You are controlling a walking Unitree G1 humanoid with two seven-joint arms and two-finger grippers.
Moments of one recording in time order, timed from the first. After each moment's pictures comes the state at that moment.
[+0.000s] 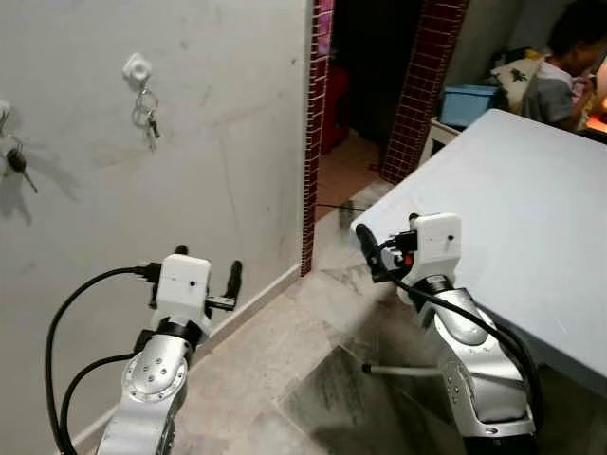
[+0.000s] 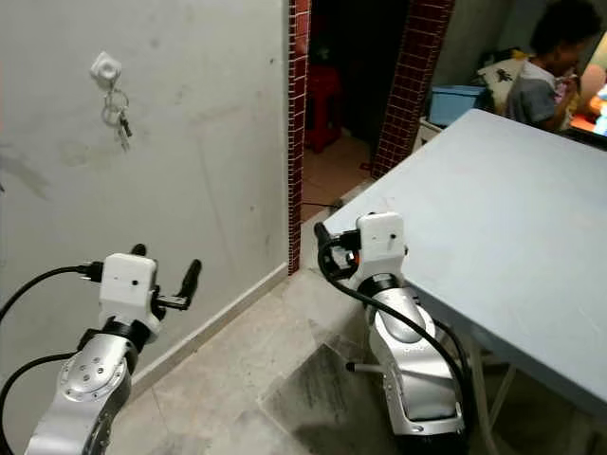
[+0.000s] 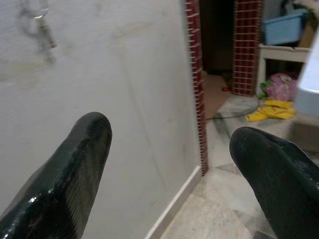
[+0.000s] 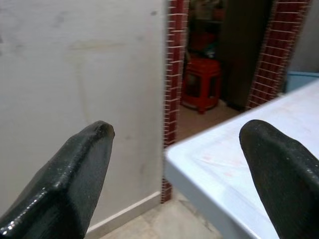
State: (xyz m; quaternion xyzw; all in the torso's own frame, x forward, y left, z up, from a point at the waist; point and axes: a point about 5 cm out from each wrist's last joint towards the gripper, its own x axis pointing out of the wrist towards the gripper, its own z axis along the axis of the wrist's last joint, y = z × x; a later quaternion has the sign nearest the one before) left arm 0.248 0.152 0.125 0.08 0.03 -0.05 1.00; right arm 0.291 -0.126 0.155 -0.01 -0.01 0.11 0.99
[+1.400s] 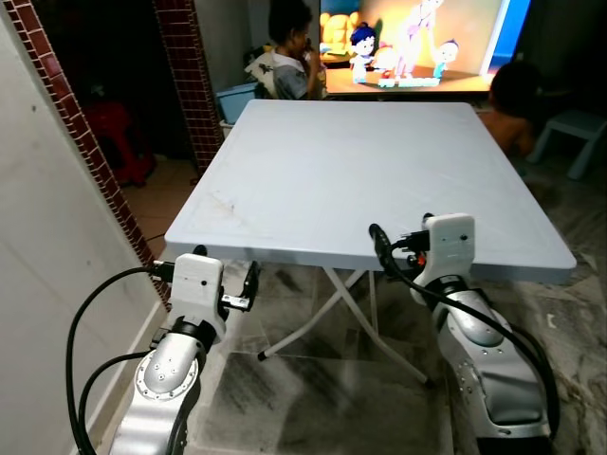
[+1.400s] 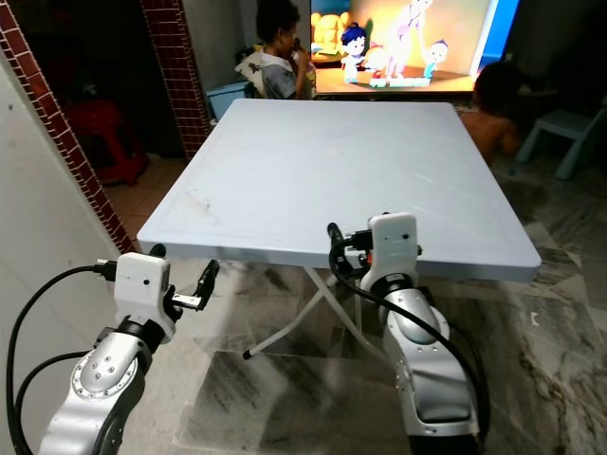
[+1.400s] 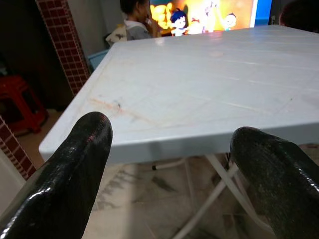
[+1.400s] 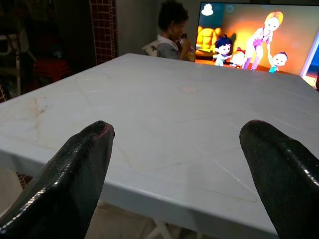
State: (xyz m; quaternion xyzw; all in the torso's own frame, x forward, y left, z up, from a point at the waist) left arm 0.250 0.134 0.125 0.03 0.02 -0.10 0.99; right arm 0.290 -0.143 0.155 -0.03 0.00 0.09 1.00
